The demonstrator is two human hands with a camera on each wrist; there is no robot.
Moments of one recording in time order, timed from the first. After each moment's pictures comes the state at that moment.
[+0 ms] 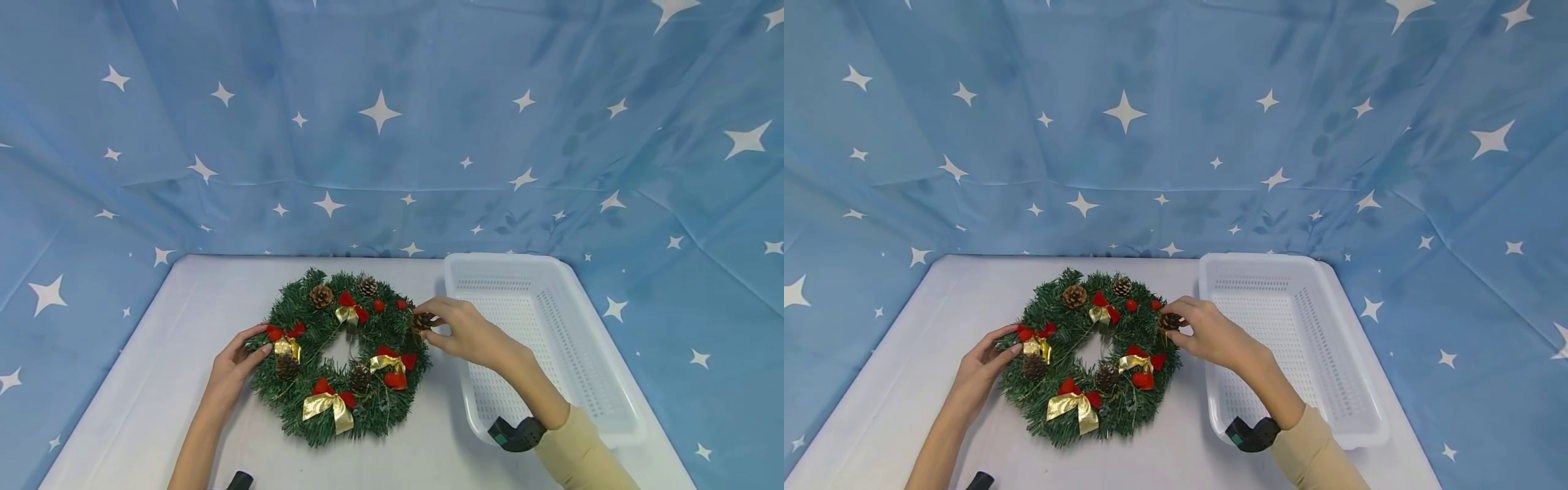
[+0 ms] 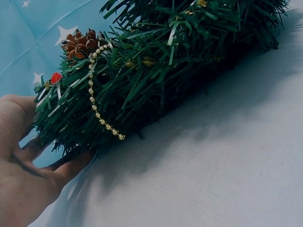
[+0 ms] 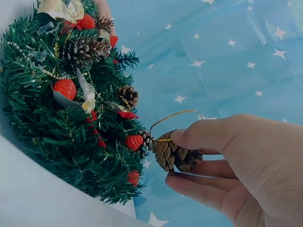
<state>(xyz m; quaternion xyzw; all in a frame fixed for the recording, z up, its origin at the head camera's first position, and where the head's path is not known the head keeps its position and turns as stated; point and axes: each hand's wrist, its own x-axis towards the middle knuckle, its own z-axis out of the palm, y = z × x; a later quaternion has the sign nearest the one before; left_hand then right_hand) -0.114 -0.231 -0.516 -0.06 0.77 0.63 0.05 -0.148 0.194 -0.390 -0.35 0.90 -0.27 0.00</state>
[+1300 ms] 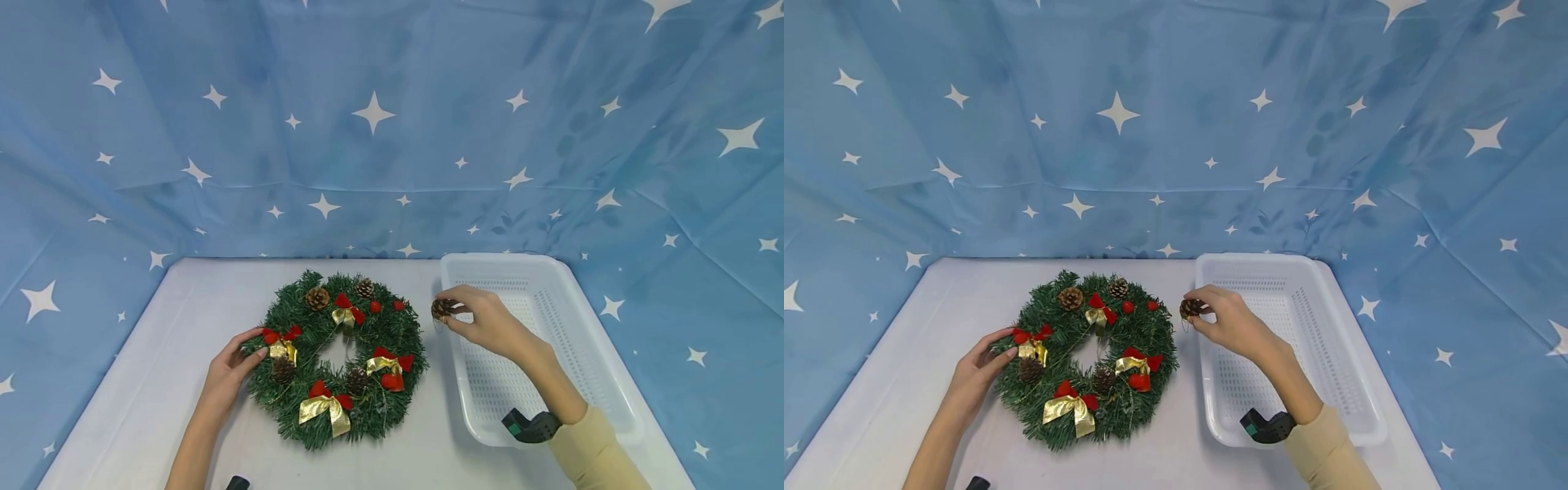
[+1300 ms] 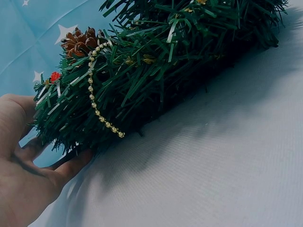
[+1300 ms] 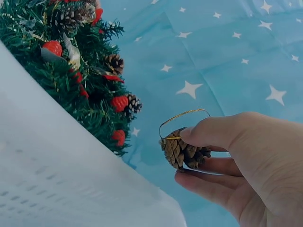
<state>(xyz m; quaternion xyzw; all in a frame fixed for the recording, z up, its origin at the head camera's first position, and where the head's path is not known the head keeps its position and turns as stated) -0.114 -0.232 -0.517 -0.06 0.77 0.63 0.04 -0.161 0.231 -0.394 -0.31 0.90 -0.30 -0.05</state>
